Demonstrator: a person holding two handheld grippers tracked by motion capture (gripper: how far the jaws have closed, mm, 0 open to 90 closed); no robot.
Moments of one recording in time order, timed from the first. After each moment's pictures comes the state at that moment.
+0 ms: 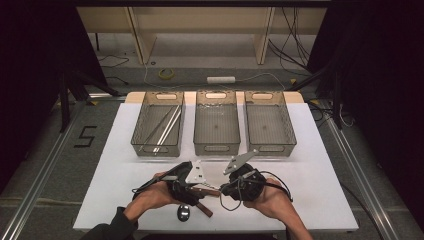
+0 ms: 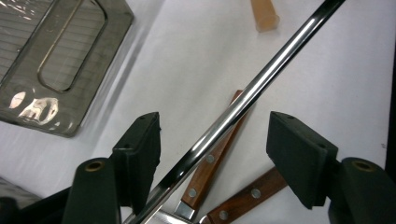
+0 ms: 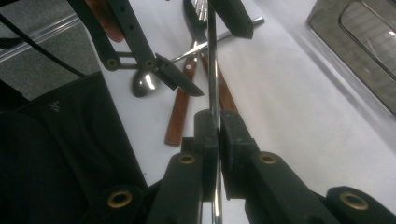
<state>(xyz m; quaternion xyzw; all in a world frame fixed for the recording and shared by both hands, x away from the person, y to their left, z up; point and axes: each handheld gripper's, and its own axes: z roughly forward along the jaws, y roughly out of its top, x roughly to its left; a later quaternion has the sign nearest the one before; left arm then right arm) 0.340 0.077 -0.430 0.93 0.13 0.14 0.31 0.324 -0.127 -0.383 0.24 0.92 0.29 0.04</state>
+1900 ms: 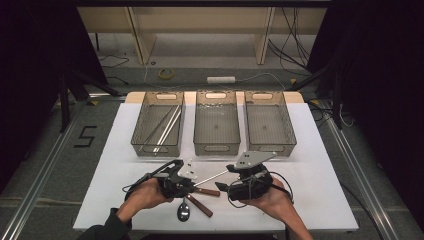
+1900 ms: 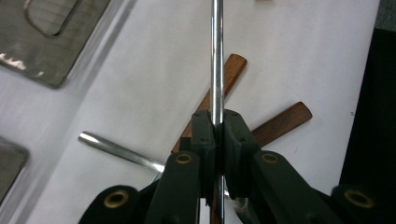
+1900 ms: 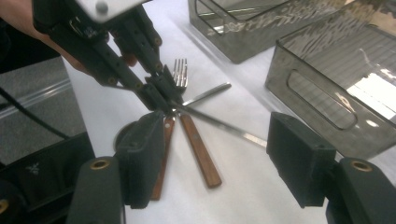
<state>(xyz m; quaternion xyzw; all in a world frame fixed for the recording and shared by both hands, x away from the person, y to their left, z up) 0.346 0.099 -0.423 0.94 0.18 0.08 0.28 0.322 -0.142 -0.378 0.26 0.86 0.42 0.10</state>
